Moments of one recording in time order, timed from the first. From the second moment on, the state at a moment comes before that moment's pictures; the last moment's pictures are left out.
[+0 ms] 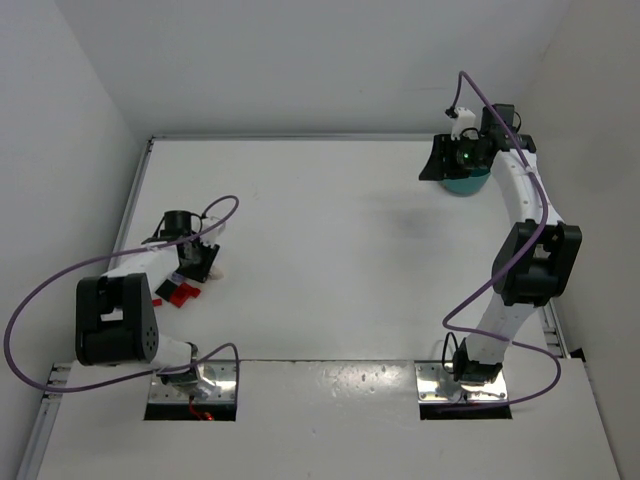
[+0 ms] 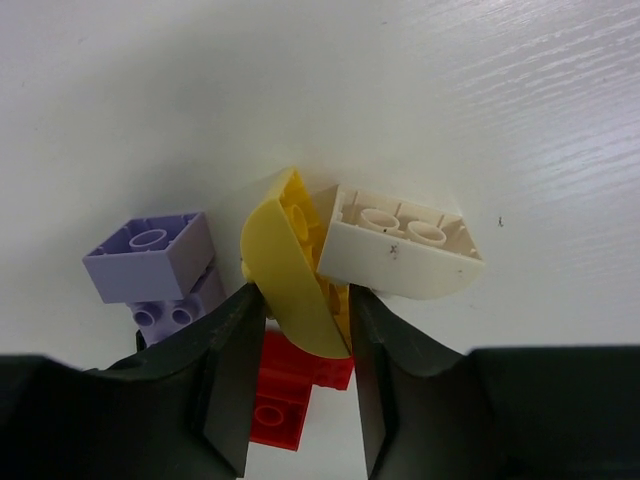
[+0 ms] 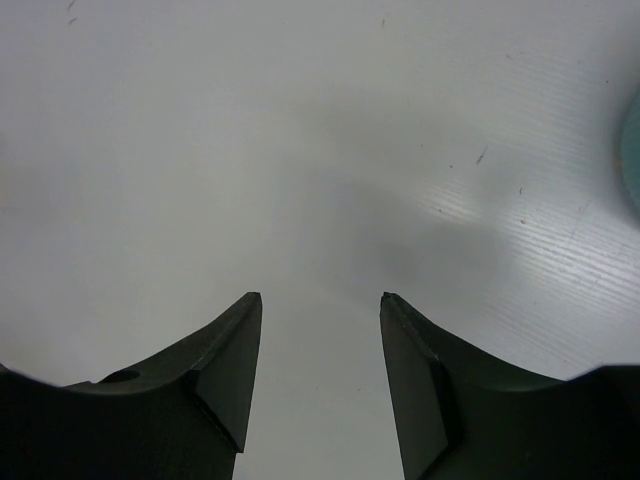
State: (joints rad) left arm 0.10 1.41 0.69 -0.40 0.07 0.45; right arm -0.11 1.84 1.65 -0.75 -0.59 -0.17
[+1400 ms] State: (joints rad) left arm -0.22 1.11 0.89 -0.56 1.07 0.34; right arm 0.49 1.67 1.28 -0.27 -1.18 -0.06
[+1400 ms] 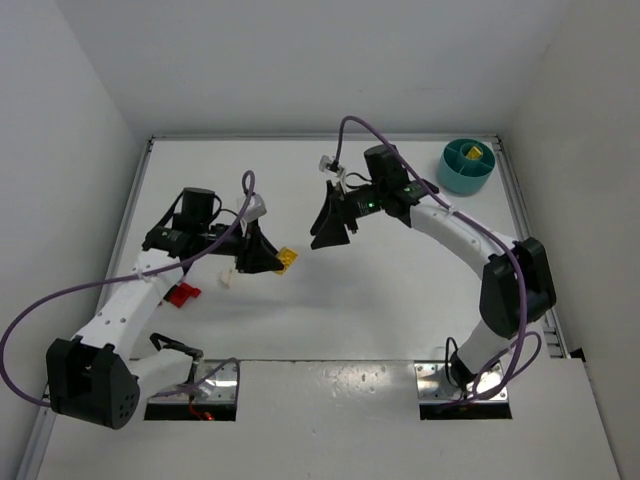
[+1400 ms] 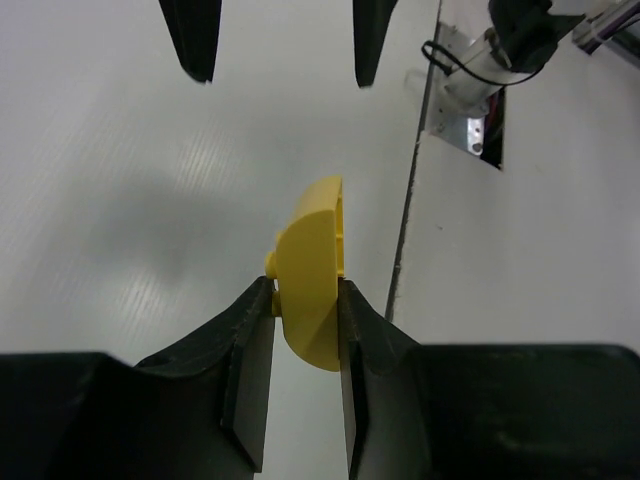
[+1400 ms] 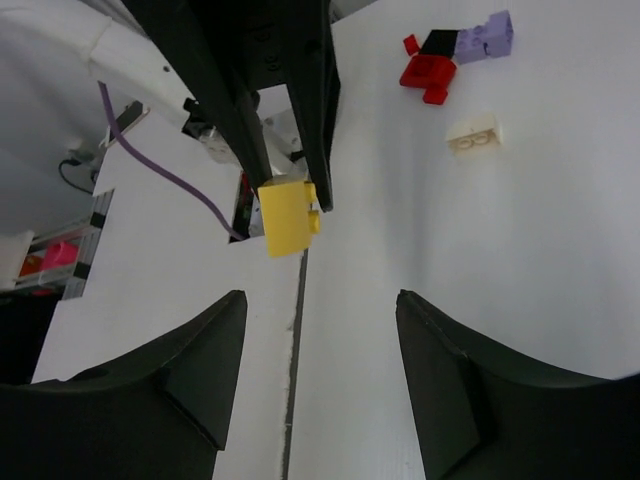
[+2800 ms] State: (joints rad) left arm -0.22 1.11 0.87 -0.47 1.15 0.21; right arm 0.63 1.72 1.37 -0.28 -1.13 -0.04
